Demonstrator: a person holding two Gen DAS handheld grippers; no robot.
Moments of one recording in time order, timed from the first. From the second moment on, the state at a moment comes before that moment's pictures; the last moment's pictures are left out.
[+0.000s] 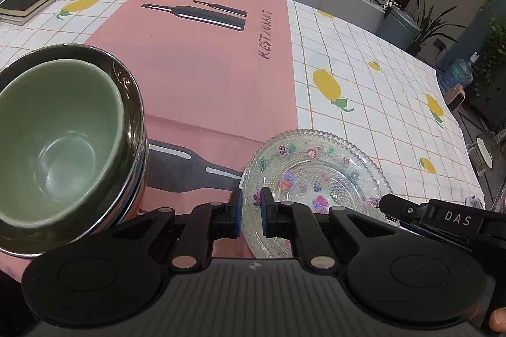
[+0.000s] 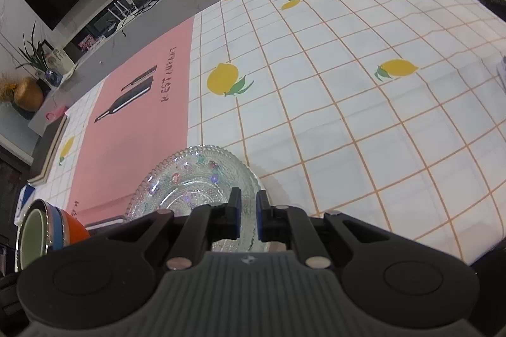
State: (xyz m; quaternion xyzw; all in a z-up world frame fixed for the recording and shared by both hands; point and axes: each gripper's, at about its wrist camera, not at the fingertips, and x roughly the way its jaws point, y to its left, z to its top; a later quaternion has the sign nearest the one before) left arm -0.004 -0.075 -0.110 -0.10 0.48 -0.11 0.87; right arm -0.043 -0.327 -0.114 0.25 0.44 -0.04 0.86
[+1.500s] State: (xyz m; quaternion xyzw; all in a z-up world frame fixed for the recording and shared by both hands) left arm -0.010 -0.021 -0.011 0.01 0.39 -0.11 0.91; right arm -0.037 -0.250 -0.049 0.17 0.41 0.02 0.89
